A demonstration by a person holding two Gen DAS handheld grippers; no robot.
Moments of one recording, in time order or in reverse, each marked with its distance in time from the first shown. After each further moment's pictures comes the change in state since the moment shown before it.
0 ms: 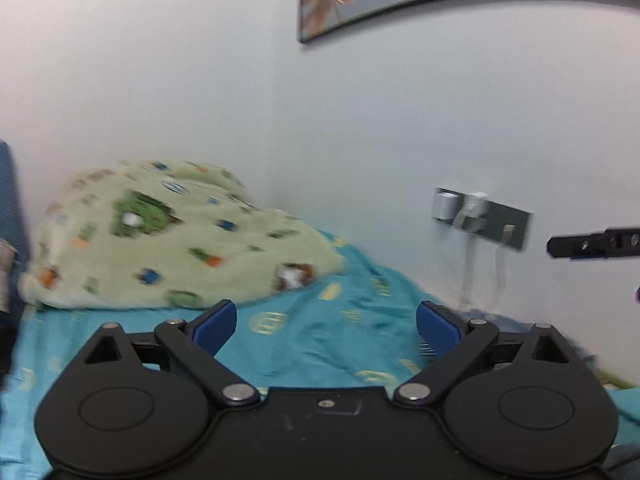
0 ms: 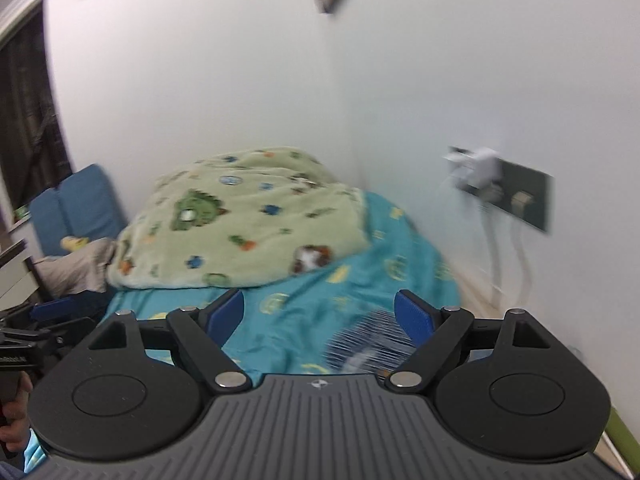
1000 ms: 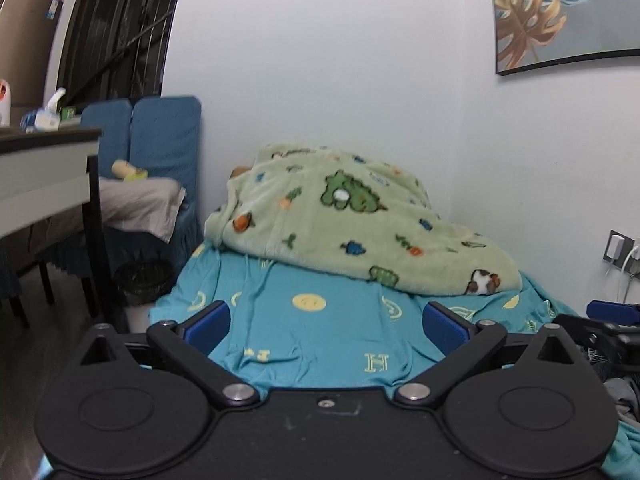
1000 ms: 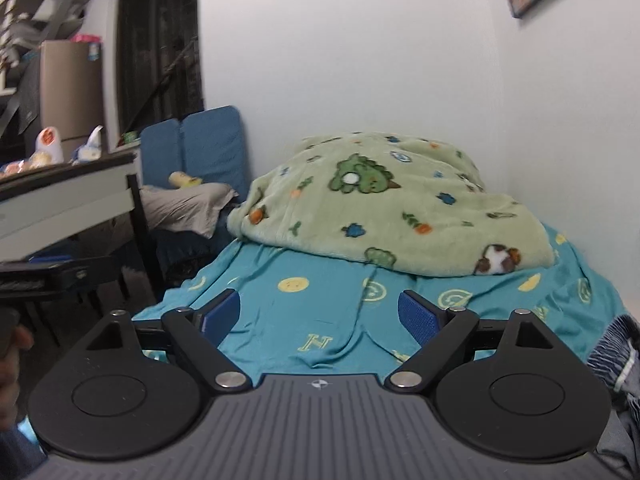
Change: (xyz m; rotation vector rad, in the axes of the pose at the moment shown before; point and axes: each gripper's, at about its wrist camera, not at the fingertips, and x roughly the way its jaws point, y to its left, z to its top) left arm -0.073 0.121 -0.088 -0.284 -0.037 0.426; right arm 0.067 0.190 -0.088 -0.278 -0.017 0.293
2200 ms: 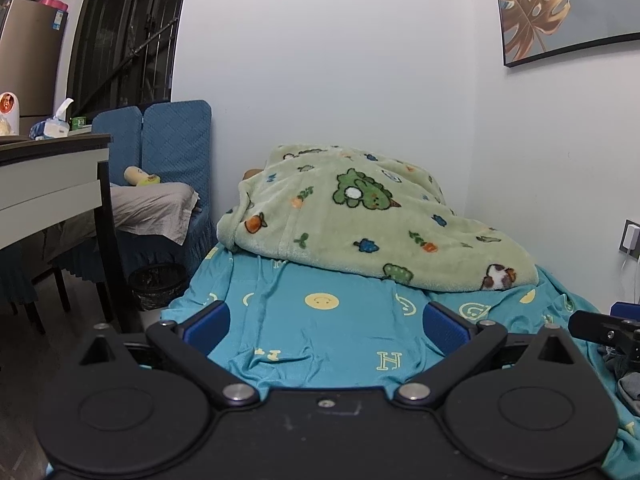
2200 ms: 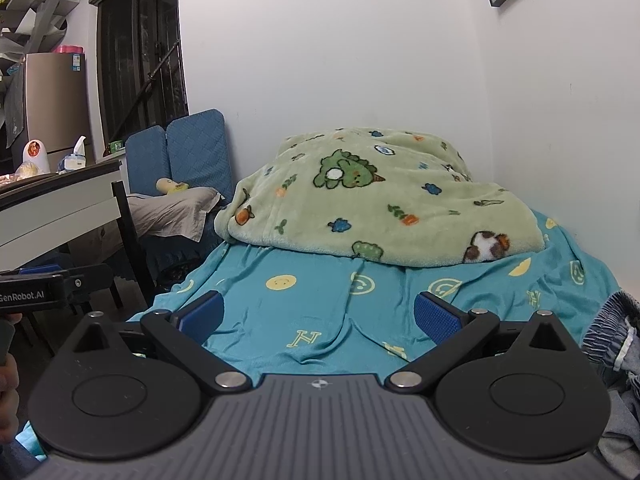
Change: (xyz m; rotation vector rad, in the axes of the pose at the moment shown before) left arm 0.000 -0.007 -0.003 0.053 -0.007 0.053; right arm 0.003 -0.007 -0.010 0.073 0.003 -0.044
